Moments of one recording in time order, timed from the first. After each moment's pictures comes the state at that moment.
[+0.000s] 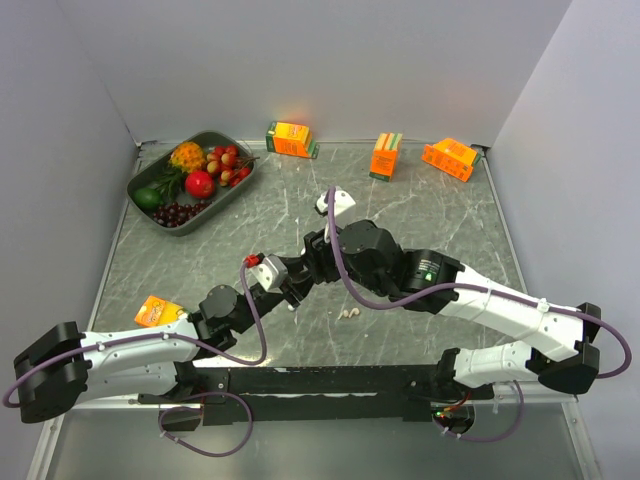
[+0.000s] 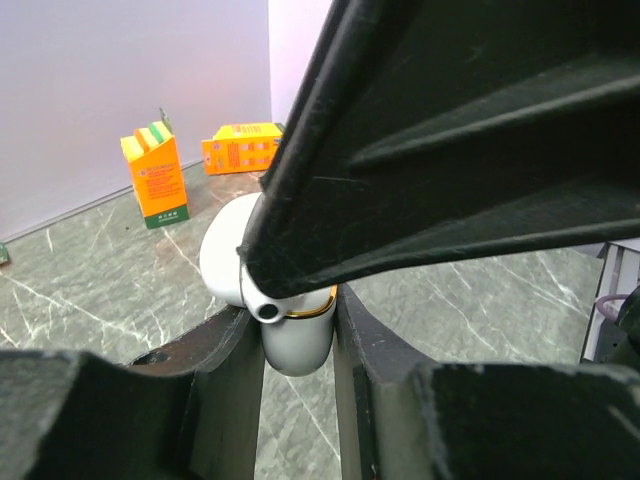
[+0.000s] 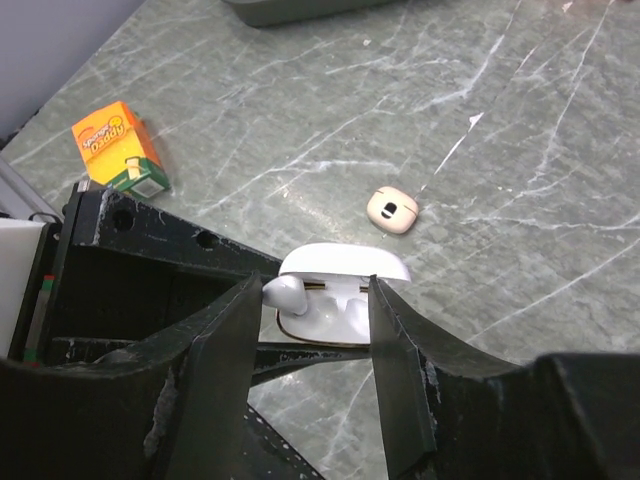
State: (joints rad) left arm -1.09 1.00 0.36 0.93 -0.17 0.00; right arm 1.17 1.20 1.31 -0.56 0.39 0.33
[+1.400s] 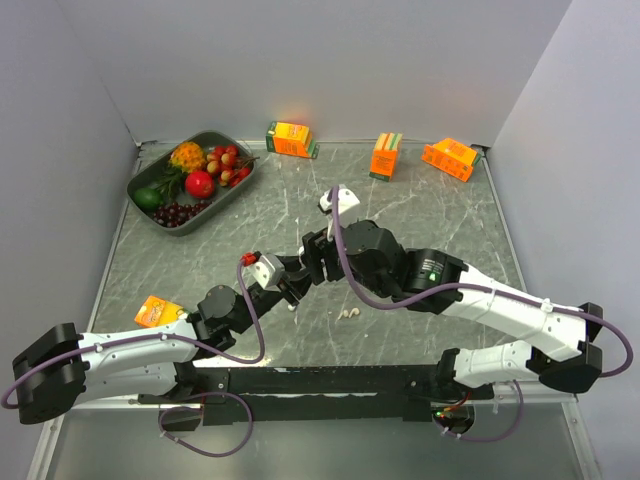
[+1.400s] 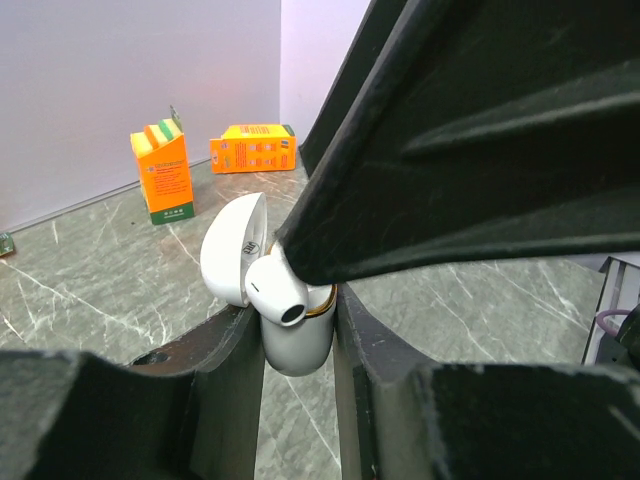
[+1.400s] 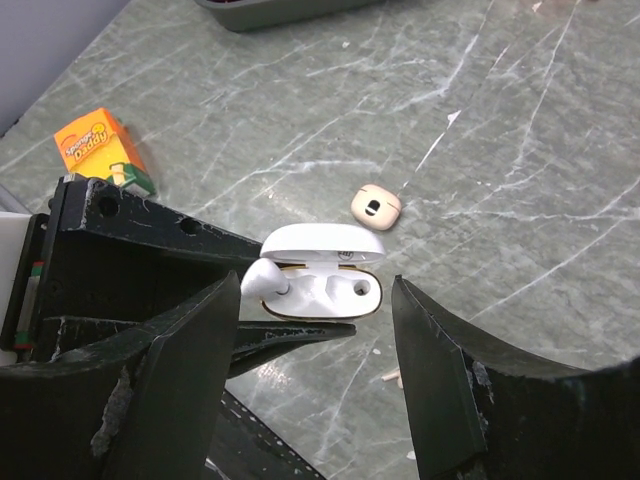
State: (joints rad) left arm -1.09 0.99 0.36 0.92 -0.20 -0.02; right arm 1.19 1.20 1.34 -0.60 0.45 0.34
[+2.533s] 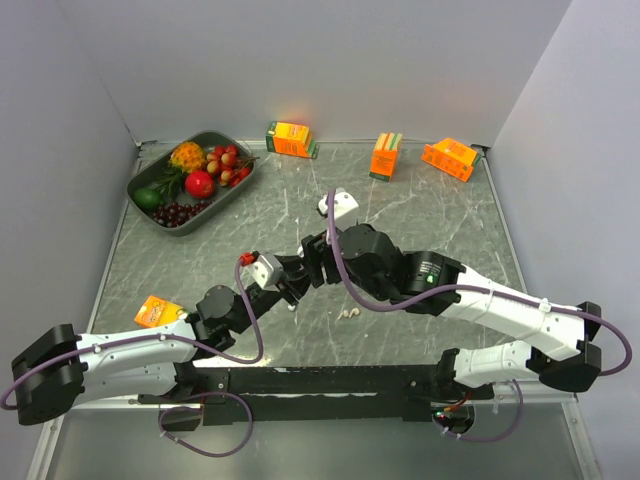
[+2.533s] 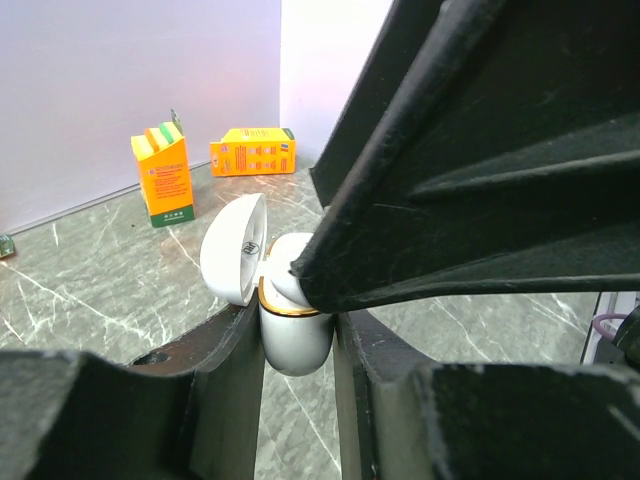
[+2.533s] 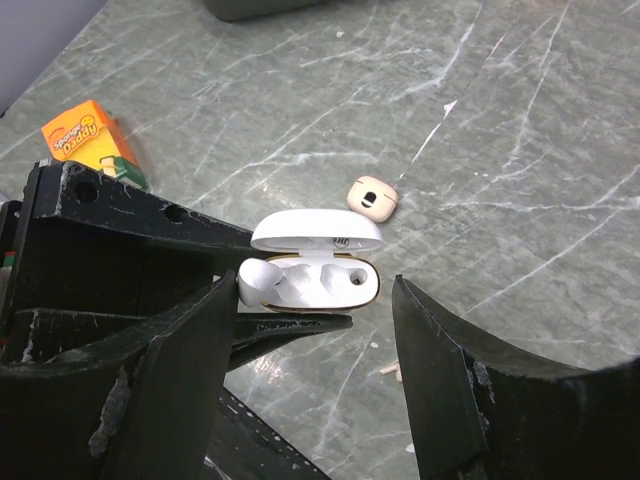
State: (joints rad) left arm -1.09 0.98 0.36 0.91 -0.20 -0.03; right arm 1.19 1.20 1.33 -0.62 0.47 0.35
